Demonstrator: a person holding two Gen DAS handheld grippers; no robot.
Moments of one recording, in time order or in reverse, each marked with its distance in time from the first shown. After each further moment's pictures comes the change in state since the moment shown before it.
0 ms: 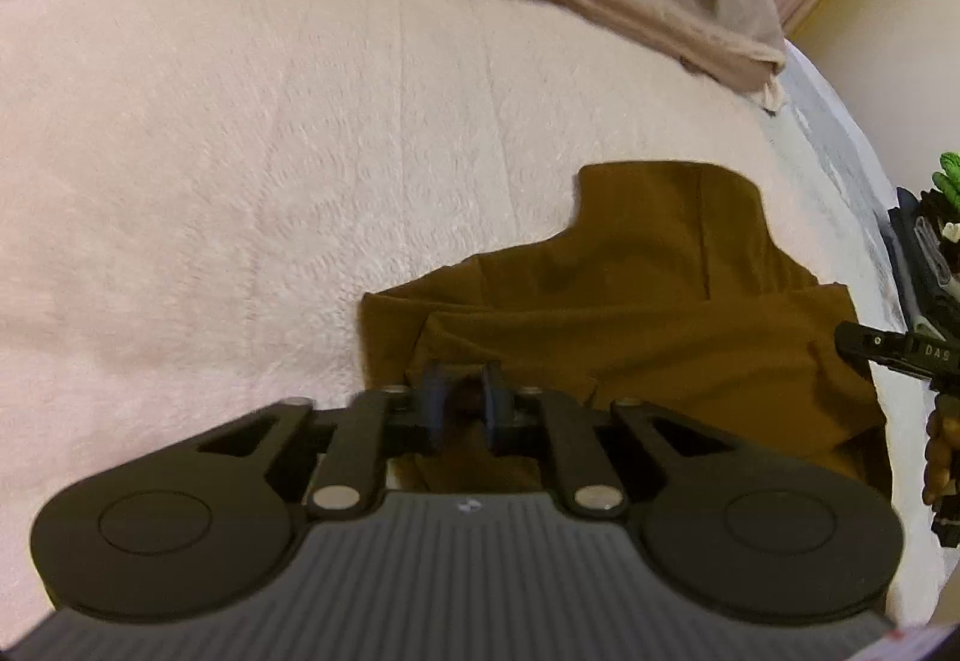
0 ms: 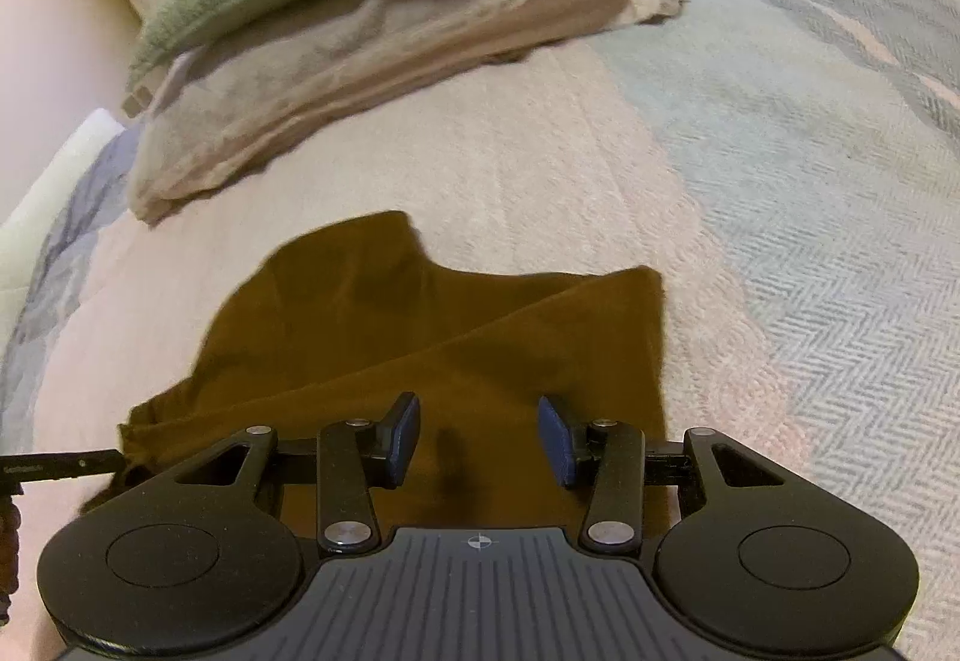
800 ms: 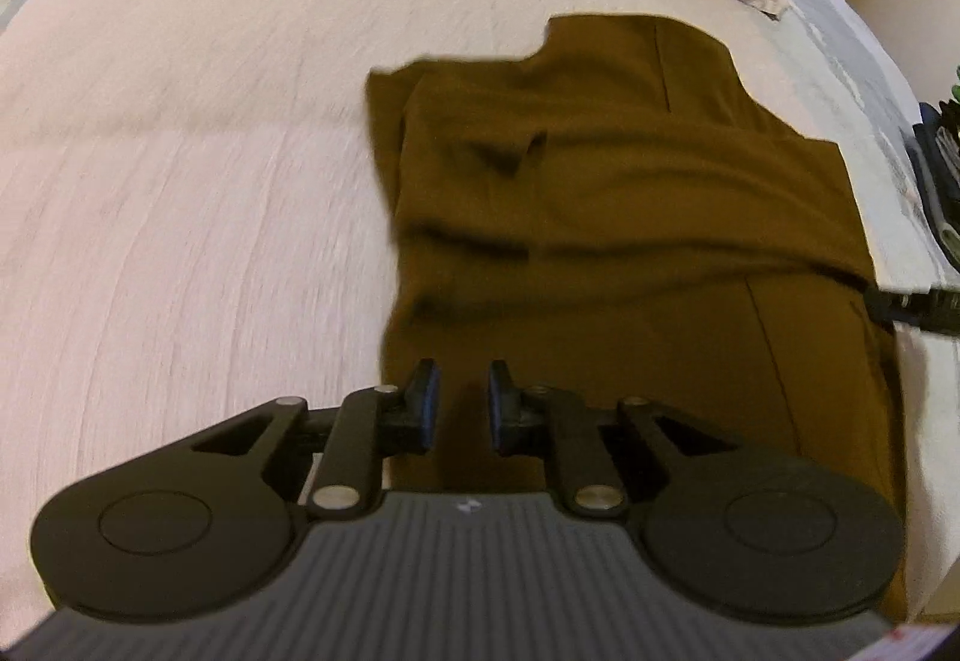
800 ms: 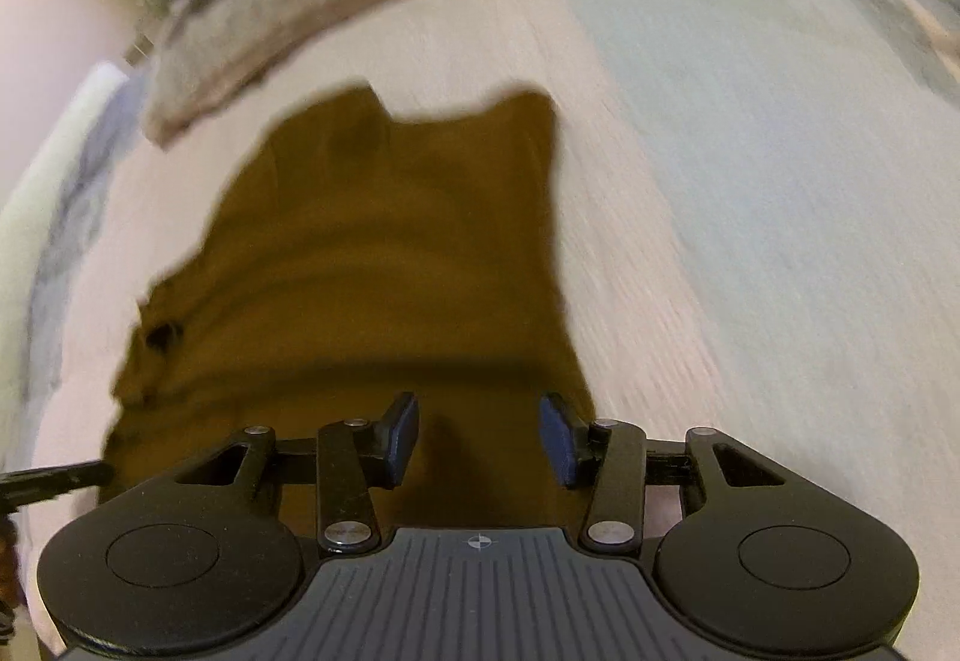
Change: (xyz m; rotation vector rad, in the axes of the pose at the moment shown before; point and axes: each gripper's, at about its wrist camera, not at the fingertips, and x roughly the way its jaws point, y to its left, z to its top) left arm -0.072 -0.053 -0.116 -0.011 0.093 0.159; right arm -0.065 -0.051 -0.065 0.035 0.195 0.024
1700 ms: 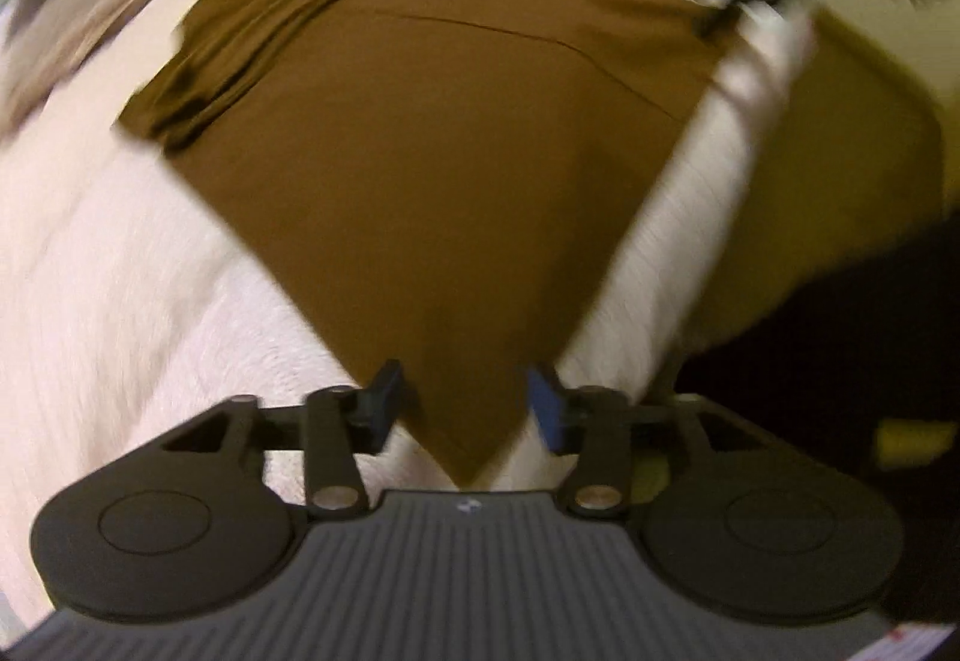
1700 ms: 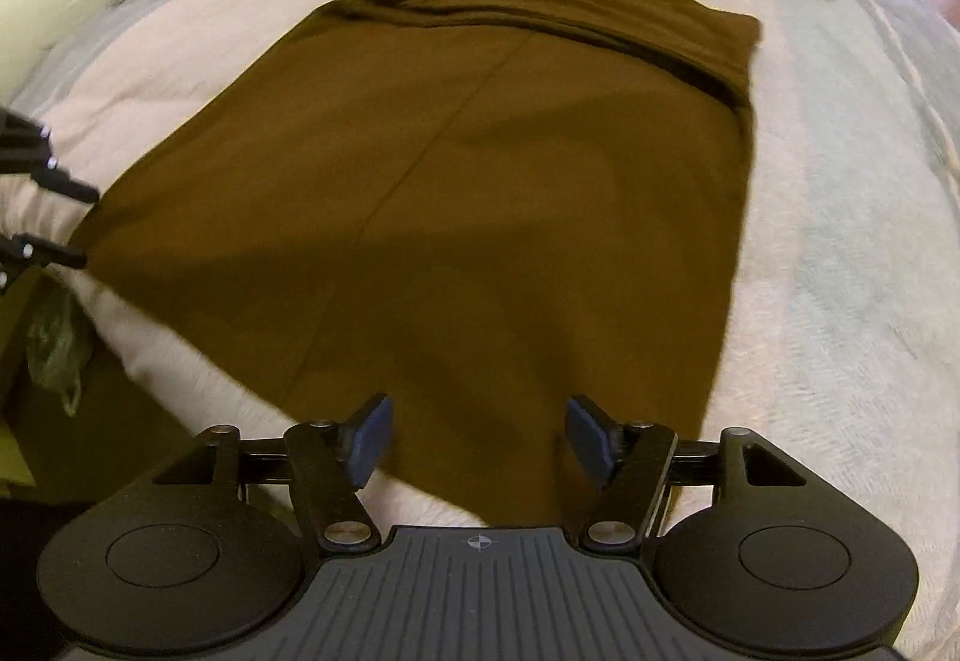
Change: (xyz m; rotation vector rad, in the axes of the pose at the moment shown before) left arm -0.136 -0.026 -0.254 0.976 0.007 -0.096; right arm -0.127 0.089 -0.243 -0.624 0.143 -0.114
